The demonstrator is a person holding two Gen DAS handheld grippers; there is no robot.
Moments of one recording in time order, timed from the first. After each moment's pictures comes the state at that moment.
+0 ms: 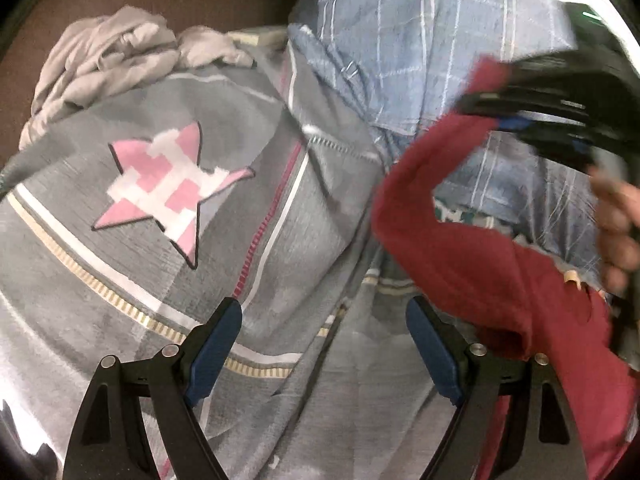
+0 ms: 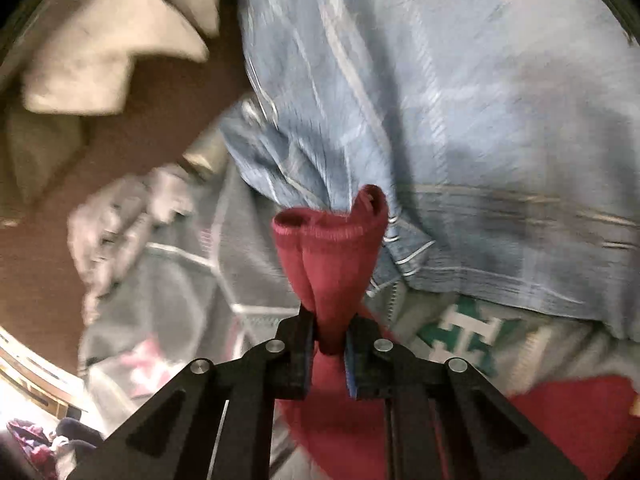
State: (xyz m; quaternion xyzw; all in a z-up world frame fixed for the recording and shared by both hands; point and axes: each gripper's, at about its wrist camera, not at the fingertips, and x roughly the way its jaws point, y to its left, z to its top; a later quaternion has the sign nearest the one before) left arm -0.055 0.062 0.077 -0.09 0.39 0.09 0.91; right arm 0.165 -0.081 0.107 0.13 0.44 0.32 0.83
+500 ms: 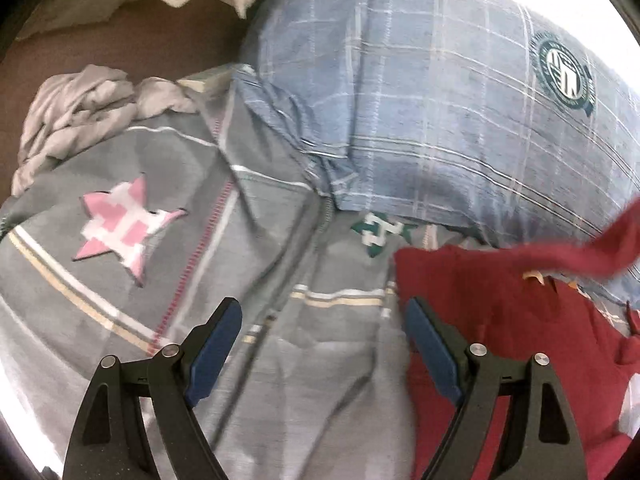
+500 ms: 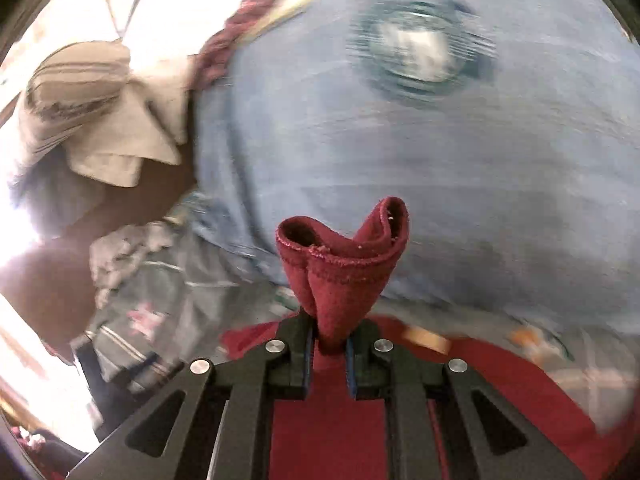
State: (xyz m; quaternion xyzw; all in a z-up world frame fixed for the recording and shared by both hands) left arm -0.079 0.003 0.103 -0.06 0.36 0.05 0.93; right arm 0.065 -0.340 0.172 0.14 0.39 0.21 0.89
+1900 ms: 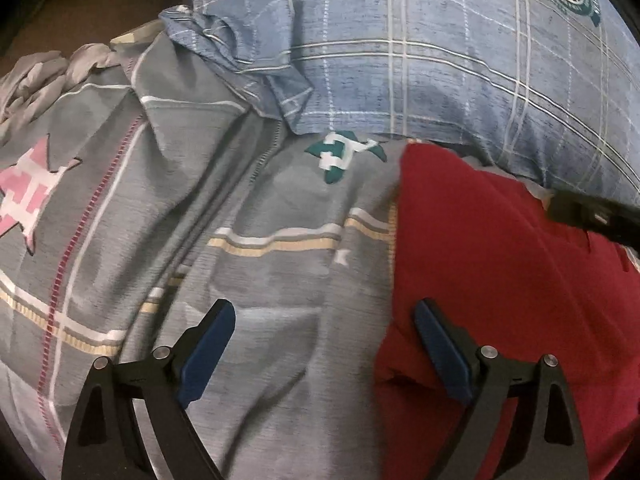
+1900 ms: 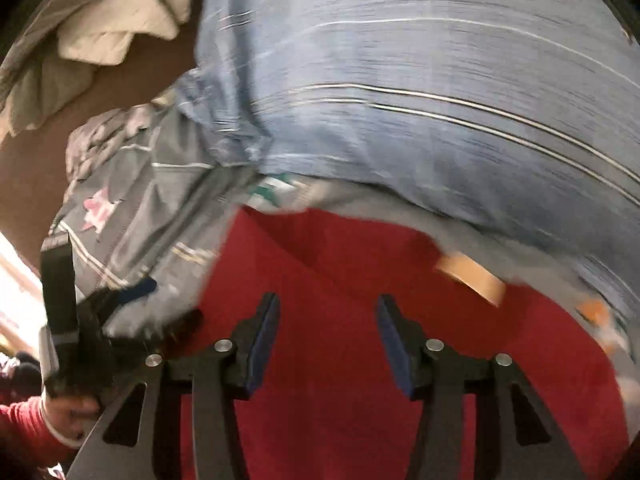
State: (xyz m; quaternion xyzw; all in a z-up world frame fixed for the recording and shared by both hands) left arm -0.009 -0.039 0.034 -0.01 0.45 0.05 0.89; right arm 0.109 -0.256 0.050 0.04 0.46 0.31 0.83
